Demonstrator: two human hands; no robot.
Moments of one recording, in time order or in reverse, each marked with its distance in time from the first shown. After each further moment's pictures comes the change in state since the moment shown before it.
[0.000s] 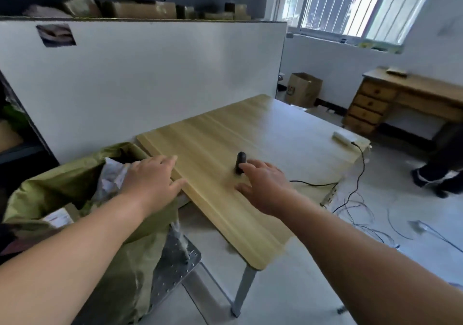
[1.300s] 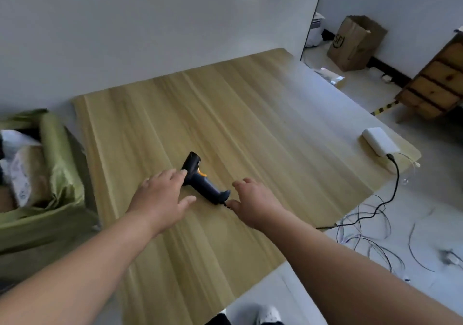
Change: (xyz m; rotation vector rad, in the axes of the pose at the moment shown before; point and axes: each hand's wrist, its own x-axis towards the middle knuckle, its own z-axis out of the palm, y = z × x) left_hand 0.211 0.205 0.161 -0.075 -0.261 -0.186; right_hand 0.206 0.275 0.078 0.072 -0.410 -0.056
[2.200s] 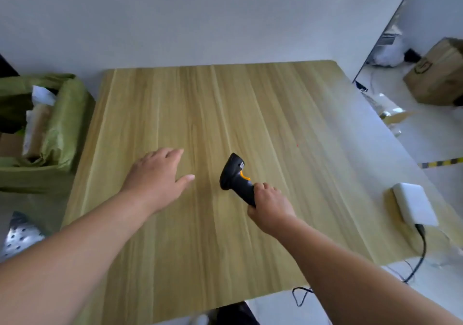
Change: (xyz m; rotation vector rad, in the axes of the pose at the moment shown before) left_hand 0.060 0.095 -0.012 -0.044 0.062 -0.381; right_hand 0.097 0.142 -0.018 -0.162 0.040 -0.235
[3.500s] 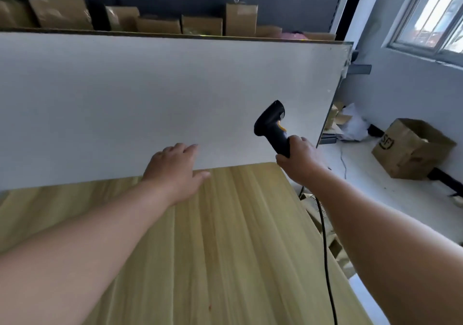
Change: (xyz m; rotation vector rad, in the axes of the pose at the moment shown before) left_hand 0.336 0.279 -0.136 0.027 0.241 0.093; right_hand 0.277 0.284 -0.367 0.122 0.548 0.090
